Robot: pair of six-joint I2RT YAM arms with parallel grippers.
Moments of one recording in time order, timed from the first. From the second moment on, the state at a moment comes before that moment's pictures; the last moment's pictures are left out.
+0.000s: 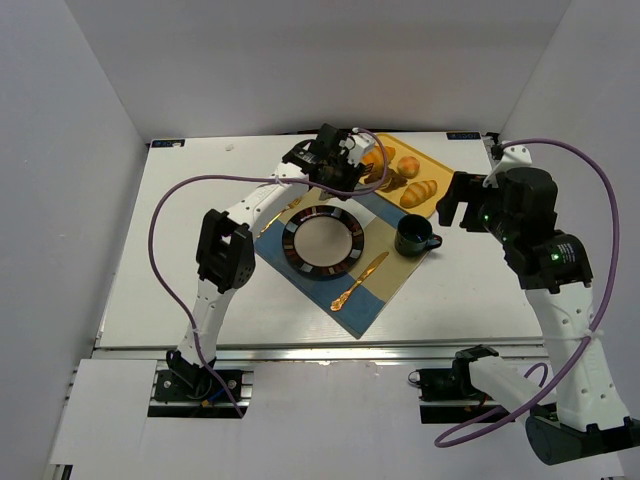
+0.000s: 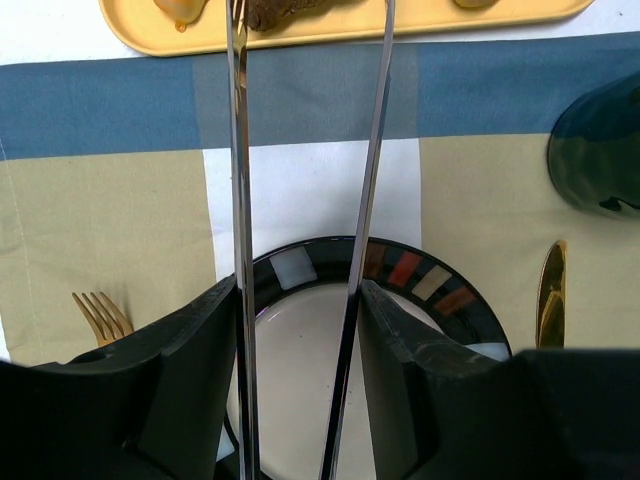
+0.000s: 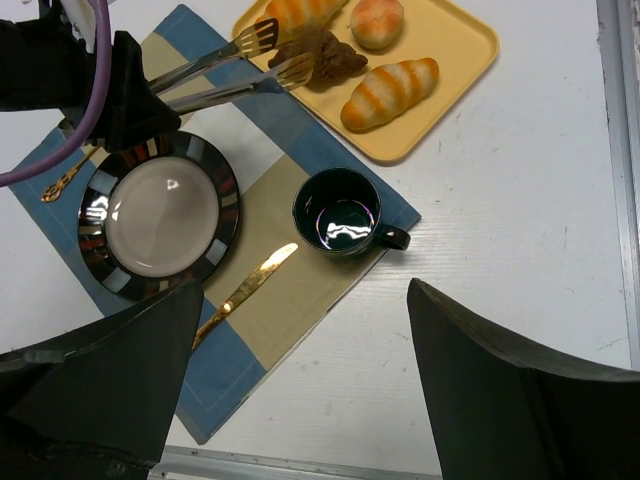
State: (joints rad) left arm -0.62 2.27 2.16 -0.69 0.11 0.14; right arm 0.24 0.95 1.34 -0.85 0.03 0.20
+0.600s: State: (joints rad) left arm -0.62 2.33 2.18 -0.65 0.11 0.17; right arm 0.24 0.96 1.31 -0.84 0.03 0.20
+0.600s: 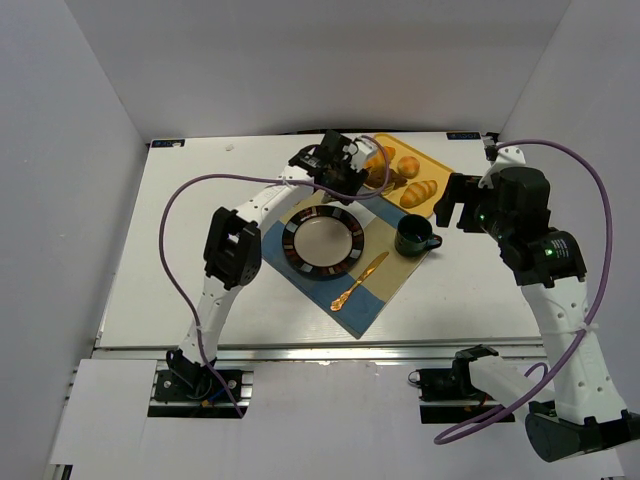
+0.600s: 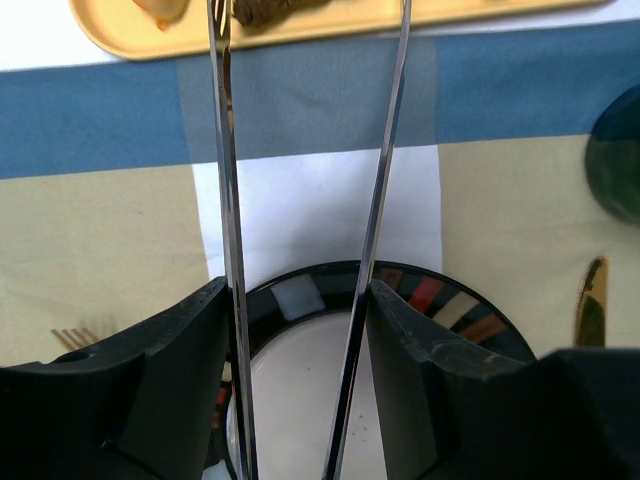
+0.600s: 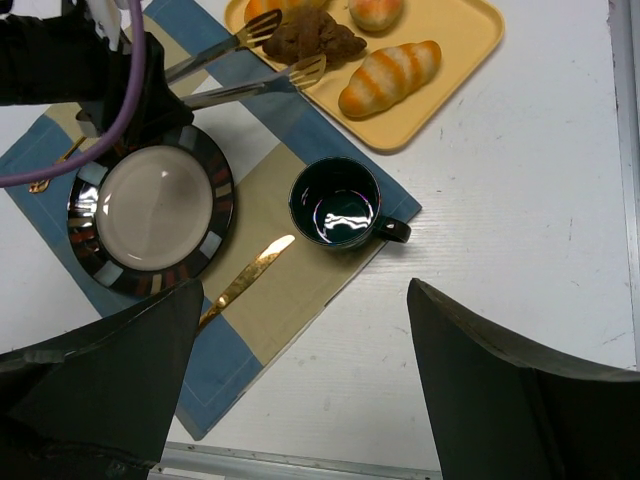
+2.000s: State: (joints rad) left arm -0.75 1.29 1.16 -0.61 -0.11 -0.36; right arm 0.24 0.74 1.11 -0.85 -0.09 0.20
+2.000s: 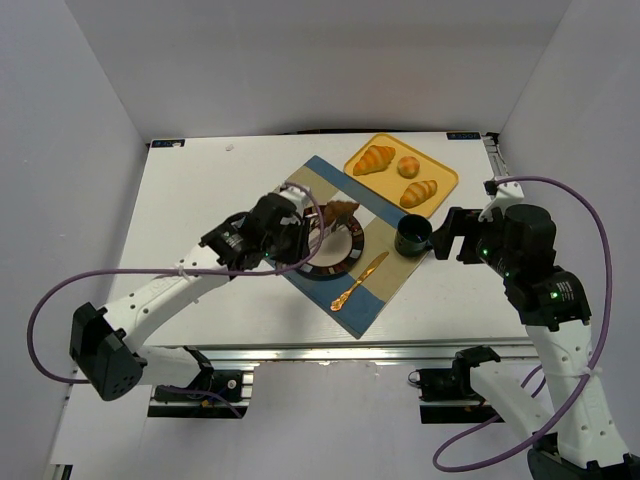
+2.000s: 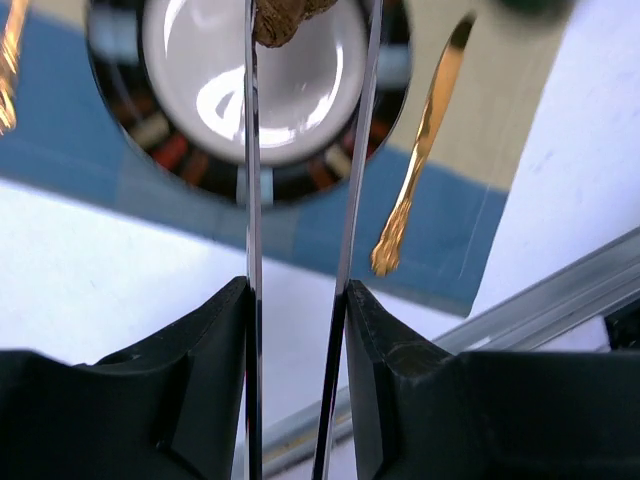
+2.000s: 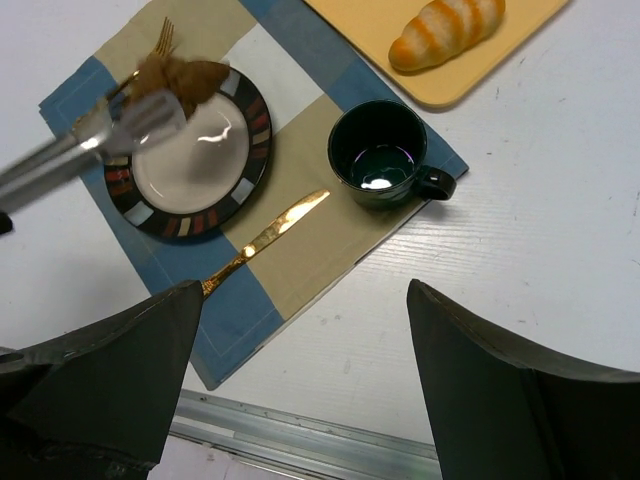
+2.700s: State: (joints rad) left arm -0.81 1.31 1.04 -0.63 -0.11 -0.46; right arm 0.24 0.74 1.11 -0.84 -0.11 0.21
